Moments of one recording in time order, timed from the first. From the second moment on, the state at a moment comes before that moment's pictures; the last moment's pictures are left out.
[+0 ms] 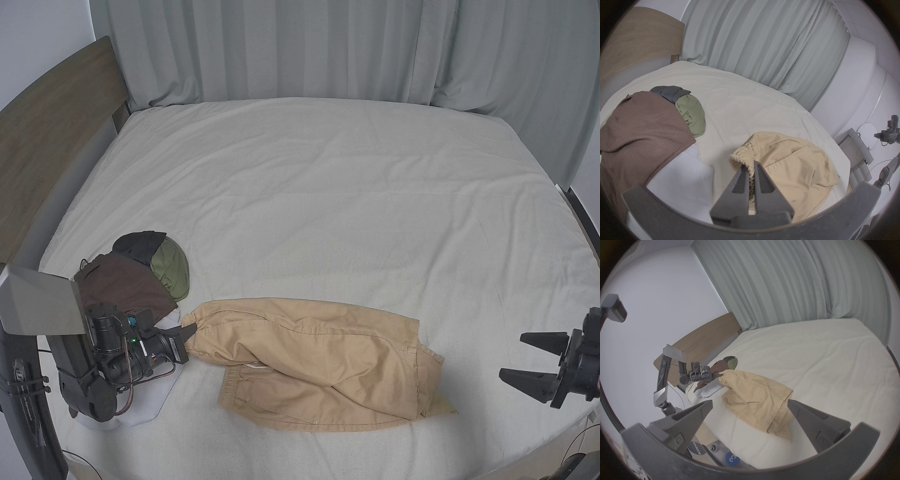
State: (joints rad) left arm -0.12 2.23 -0.35 -1.55 -0.33 -0.20; right arm 0.20 0.96 -0.29 -0.31 0.46 0.05
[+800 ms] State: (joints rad) left arm -0.12 2.21 -0.34 -1.55 -0.33 -0.20; right arm 0.28 1.53 -0.30 -0.90 0.50 0.30
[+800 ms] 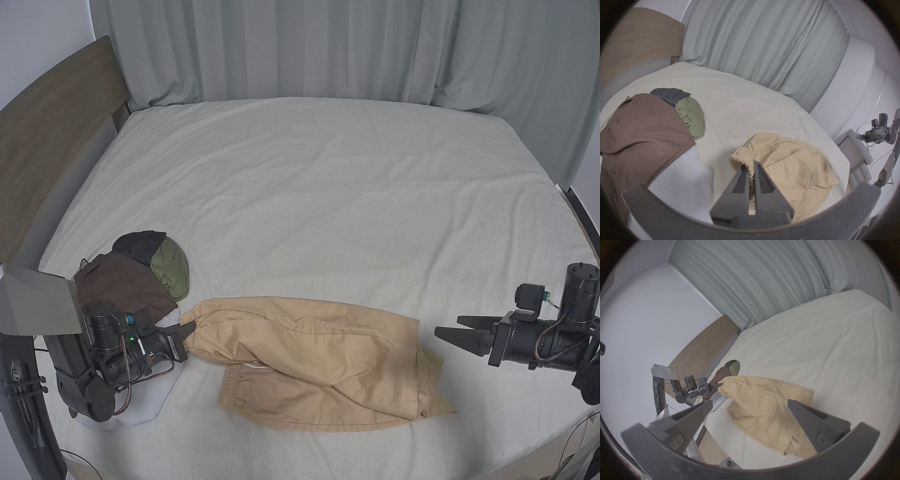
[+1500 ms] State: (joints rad) left arm -0.12 2.23 -0.33 -1.55 -0.33 -0.19; right arm 0.29 1.86 -0.32 -1.18 0.43 0.43
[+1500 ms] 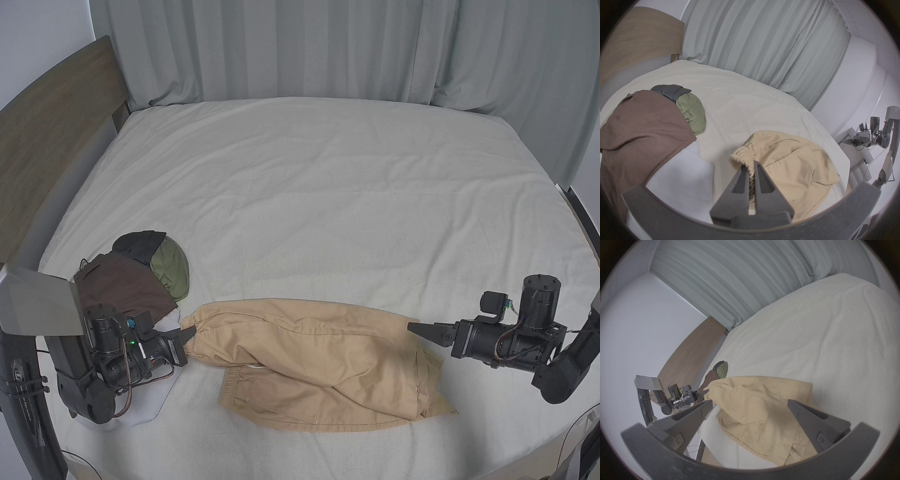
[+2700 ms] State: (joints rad) left arm -0.10 2.23 -0.33 -1.55 -0.33 -0.19; right arm 0.29 2.30 -0.39 -1.46 0.36 0.64
